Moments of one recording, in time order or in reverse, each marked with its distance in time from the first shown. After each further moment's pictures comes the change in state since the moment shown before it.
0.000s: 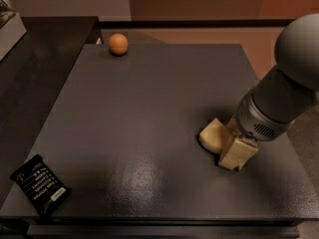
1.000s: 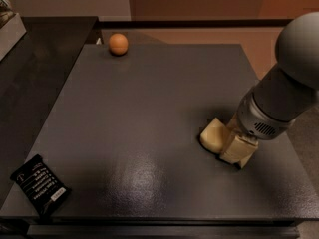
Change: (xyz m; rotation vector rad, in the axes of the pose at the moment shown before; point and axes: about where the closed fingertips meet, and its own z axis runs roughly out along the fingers) arm 0.000 -0.001 -0.002 0.000 0.002 0.000
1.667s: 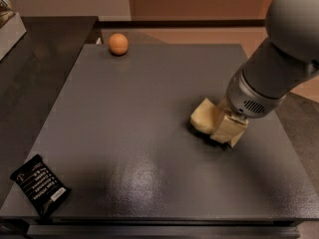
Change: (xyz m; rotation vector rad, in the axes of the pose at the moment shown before) arm -0.040 -0.021 -0.024 0.052 -0.035 -0.043
